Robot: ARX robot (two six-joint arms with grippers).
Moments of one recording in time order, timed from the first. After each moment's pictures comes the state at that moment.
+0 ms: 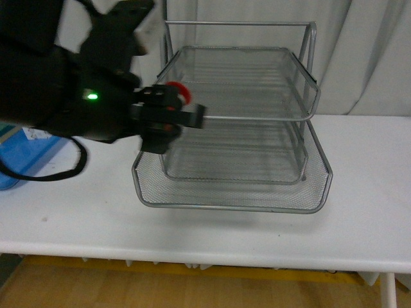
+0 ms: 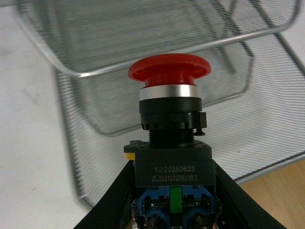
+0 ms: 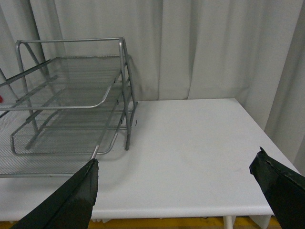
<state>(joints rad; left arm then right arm) -0.38 1.66 0.92 0.14 0.04 -0.03 0.00 0.00 0.01 0.00 0.00 0.01</state>
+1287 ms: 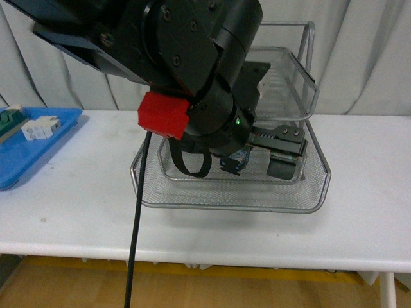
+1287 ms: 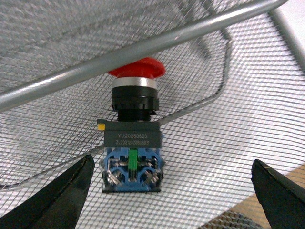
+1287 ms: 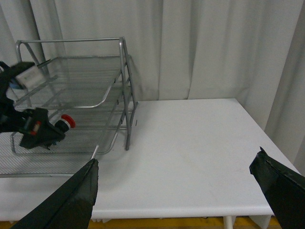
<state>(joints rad) -0.53 2.09 1.40 -0.09 0.01 -0.06 0.00 0.00 0.01 0.00 0.00 0.01</state>
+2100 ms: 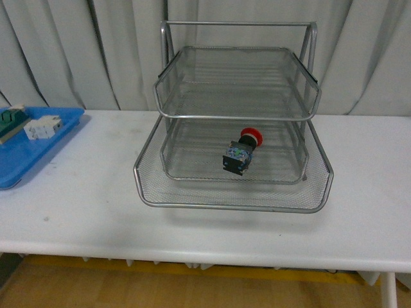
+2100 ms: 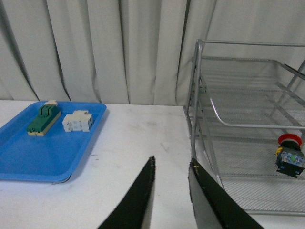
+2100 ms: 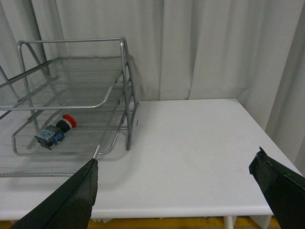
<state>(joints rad) -0.24 0.85 0.14 0.70 -0.24 -0.01 0.00 0.00 0.01 0.00 0.00 0.01</state>
